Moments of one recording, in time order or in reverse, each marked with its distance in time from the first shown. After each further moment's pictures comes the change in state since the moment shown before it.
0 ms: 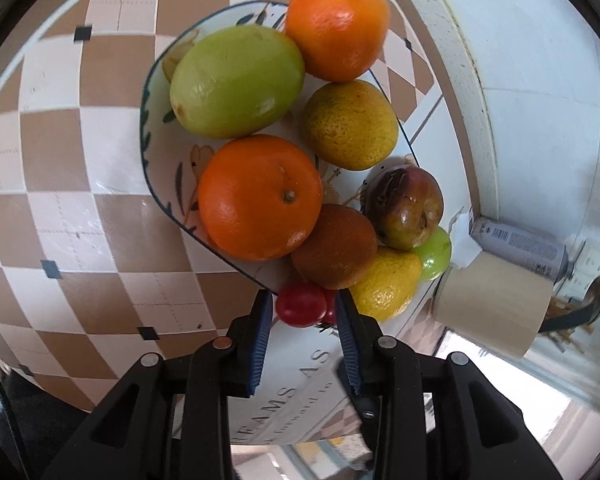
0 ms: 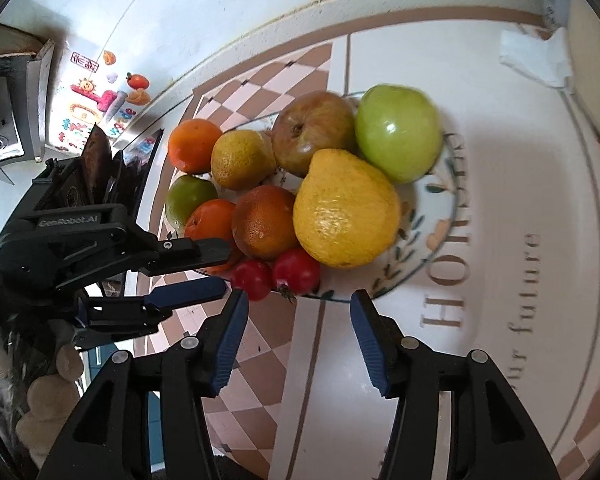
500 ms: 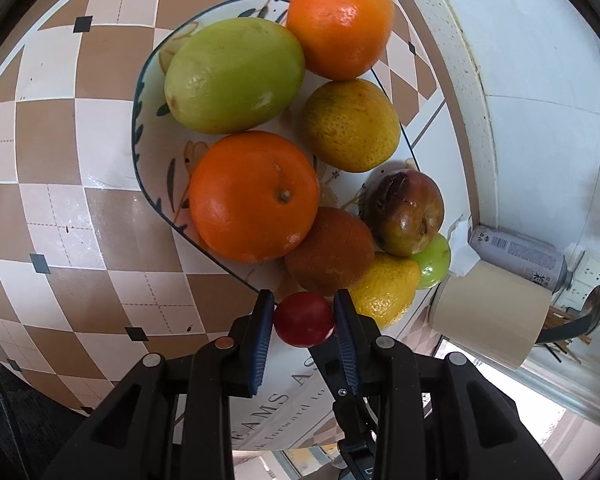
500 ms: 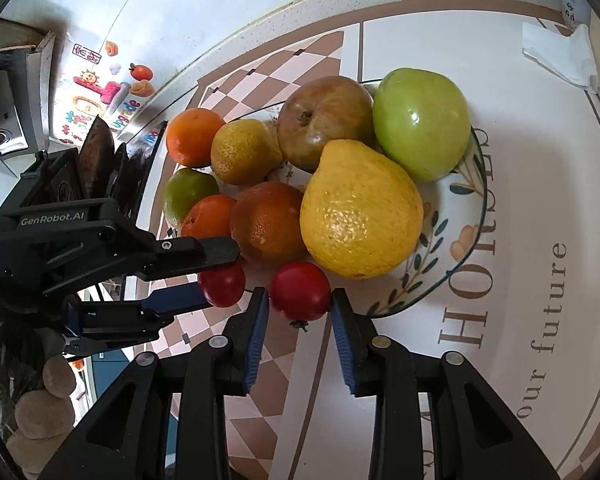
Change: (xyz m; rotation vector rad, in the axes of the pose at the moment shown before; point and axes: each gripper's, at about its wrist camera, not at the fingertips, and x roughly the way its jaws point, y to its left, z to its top) left arm 0.008 0.004 0.002 -0.055 -0.008 -0.036; right arm 0.034 0.006 0.011 -0.016 0.045 0.056
